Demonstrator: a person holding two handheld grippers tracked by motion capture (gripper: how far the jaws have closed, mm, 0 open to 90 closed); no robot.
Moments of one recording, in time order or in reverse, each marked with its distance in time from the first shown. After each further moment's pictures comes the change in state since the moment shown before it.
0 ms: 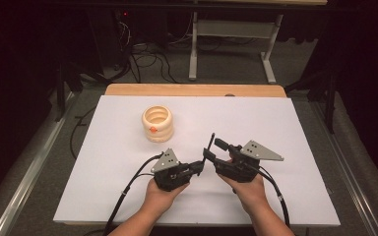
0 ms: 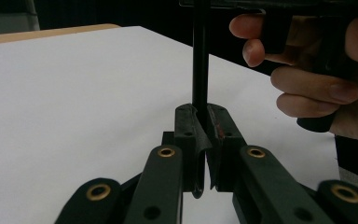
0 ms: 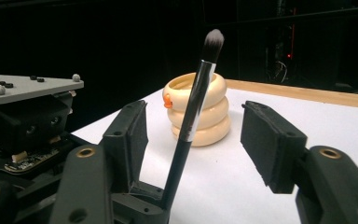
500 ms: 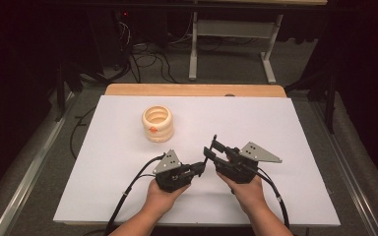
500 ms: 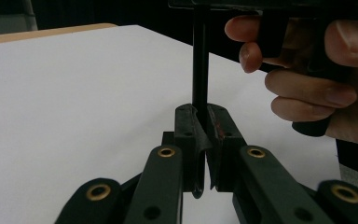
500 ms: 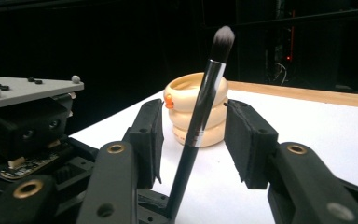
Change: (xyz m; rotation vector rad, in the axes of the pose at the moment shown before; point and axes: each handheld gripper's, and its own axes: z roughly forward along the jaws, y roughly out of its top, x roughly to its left) left arm -0.001 -0.002 0.003 0.008 0.000 0.016; right arm -0.001 -0.006 0.003 -0.007 -0.008 0.006
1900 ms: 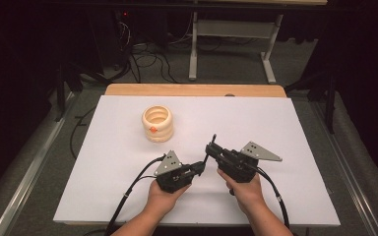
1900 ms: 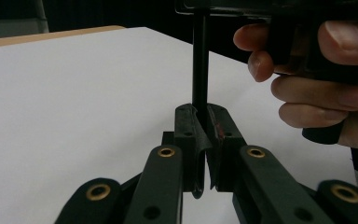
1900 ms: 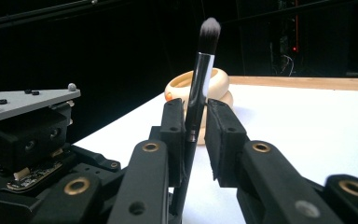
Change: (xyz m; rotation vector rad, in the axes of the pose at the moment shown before) left arm -0.002 -0.004 0.003 -0.016 0.033 0.003; right arm -0.005 -0.005 0.001 -0.007 0.021 0.078
